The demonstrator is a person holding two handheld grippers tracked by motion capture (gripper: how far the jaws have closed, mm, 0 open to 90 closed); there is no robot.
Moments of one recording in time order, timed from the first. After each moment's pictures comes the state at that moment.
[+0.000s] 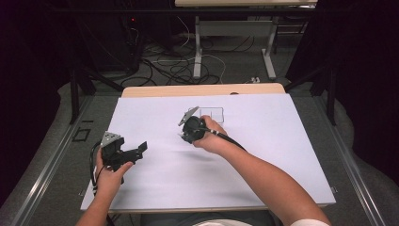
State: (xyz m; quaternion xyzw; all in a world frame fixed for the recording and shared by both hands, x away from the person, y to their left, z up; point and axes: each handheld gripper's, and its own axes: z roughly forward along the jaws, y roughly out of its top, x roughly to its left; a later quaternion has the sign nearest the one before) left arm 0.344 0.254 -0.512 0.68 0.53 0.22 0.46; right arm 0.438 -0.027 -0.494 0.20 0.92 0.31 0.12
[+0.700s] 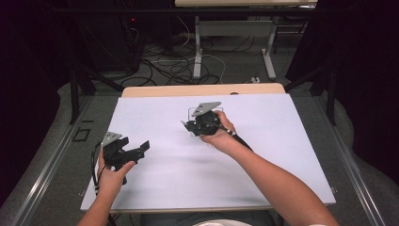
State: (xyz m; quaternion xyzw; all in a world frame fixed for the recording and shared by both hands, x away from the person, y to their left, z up) left arm 0.342 0.246 -0.505 0.67 0.53 0.19 0.48; right arm 0.427 -0.064 -0.466 0.23 0.85 0.44 0.15
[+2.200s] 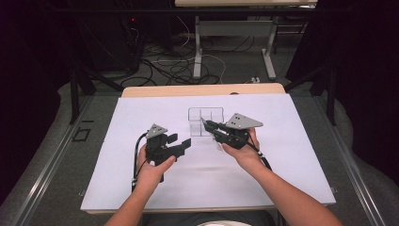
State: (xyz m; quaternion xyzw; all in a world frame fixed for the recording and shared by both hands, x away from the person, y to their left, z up) left arm 0.340 0.120 -0.471 0.73 0.46 0.10 0.50; right arm 0.379 -0.136 -0.474 0.25 0.73 0.60 0.21
